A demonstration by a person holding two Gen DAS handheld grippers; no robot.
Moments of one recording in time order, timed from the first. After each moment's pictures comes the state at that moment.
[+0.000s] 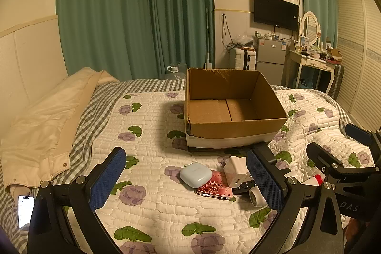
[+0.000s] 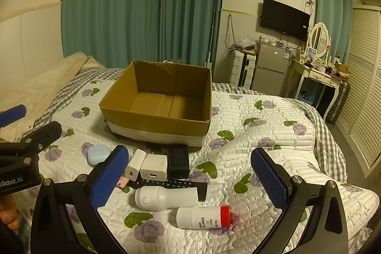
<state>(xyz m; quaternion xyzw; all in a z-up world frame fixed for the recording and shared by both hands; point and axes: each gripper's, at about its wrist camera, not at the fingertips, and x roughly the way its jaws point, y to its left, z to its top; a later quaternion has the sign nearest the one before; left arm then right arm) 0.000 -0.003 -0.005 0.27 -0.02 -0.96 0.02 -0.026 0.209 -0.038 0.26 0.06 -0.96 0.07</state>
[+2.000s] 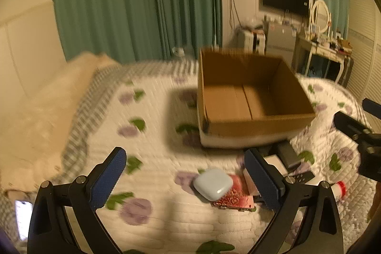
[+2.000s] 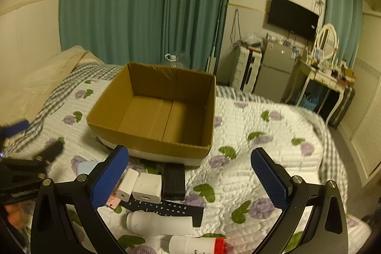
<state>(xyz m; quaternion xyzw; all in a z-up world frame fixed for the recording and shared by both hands) -0.068 -0.023 -0.040 0.34 -0.02 -0.94 0.04 -0.087 0.202 -0.031 0.29 0.07 -0.95 0.09</state>
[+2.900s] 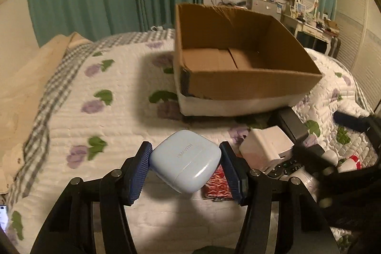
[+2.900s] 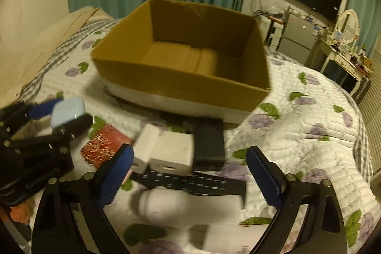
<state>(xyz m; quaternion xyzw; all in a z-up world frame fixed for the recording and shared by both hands) -0.079 -0.014 -0.086 0.39 -0.03 -0.92 -0.01 -0.104 0.152 -0.109 0.39 0.10 -0.91 0.13</state>
